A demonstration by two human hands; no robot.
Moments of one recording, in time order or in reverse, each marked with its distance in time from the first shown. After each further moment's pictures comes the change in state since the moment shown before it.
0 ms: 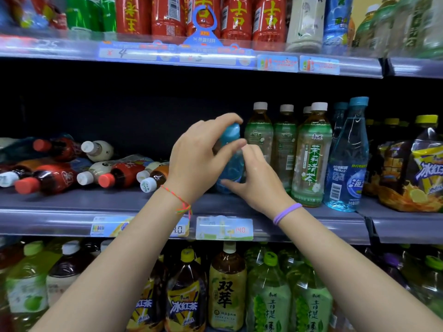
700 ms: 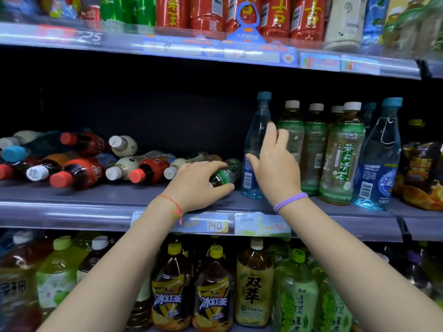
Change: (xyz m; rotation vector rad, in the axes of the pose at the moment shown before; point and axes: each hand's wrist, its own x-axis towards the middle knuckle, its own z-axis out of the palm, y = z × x) left_hand -0.051 -0.081 -0.028 0.186 -0.713 -0.294; right_hand 0.024 -0.040 0.034 -0.614 0.224 0.249
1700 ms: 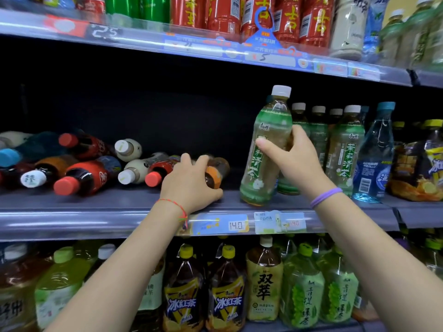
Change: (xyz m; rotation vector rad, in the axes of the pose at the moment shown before) left_hand -0.013 -0.042 -0.012 0.049 0.003 -0.173; right_hand -0.002 -0.018 -0.040 0.873 -0.117 0.197
